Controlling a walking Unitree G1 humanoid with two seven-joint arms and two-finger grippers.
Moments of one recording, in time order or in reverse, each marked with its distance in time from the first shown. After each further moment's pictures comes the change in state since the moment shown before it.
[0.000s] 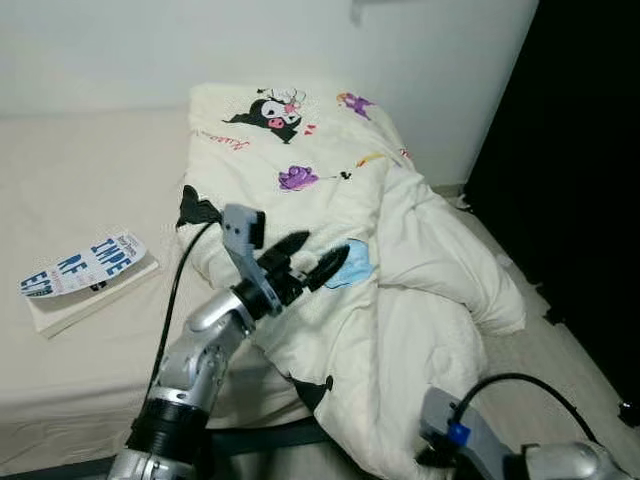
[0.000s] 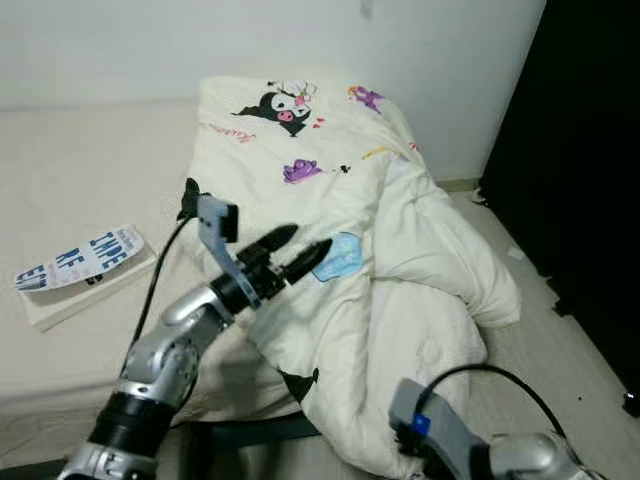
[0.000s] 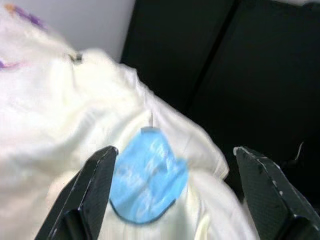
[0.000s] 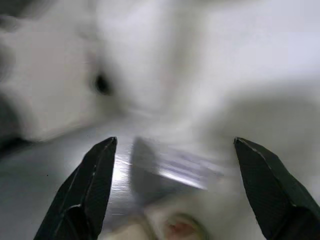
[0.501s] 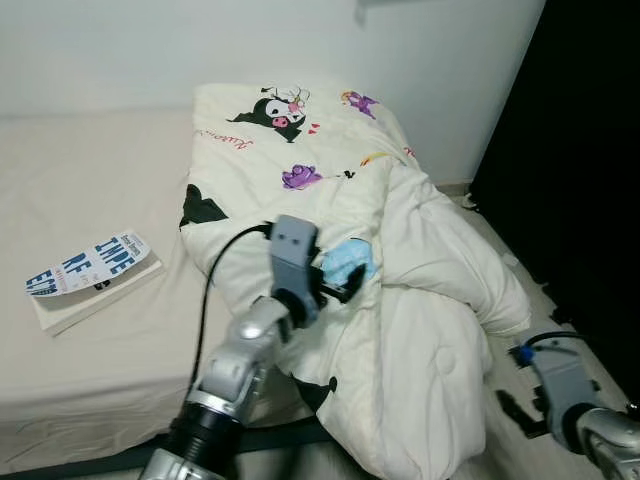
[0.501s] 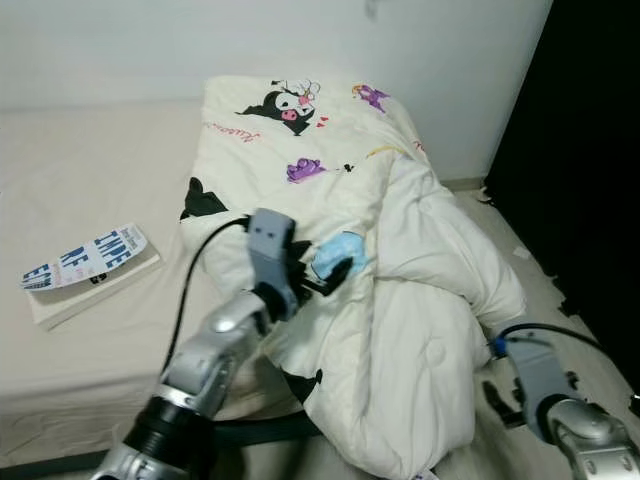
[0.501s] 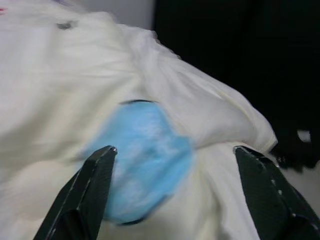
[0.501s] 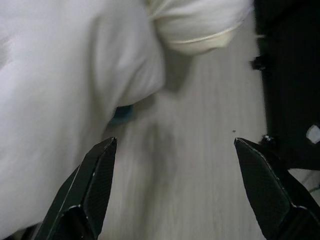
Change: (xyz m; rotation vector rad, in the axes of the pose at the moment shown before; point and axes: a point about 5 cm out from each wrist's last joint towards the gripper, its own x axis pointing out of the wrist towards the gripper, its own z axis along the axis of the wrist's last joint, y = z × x) left arm 0.034 -0.042 -0.024 0.188 0.147 0.140; right arm -0.042 -0.090 -0.026 0.334 -0.102 -0.912
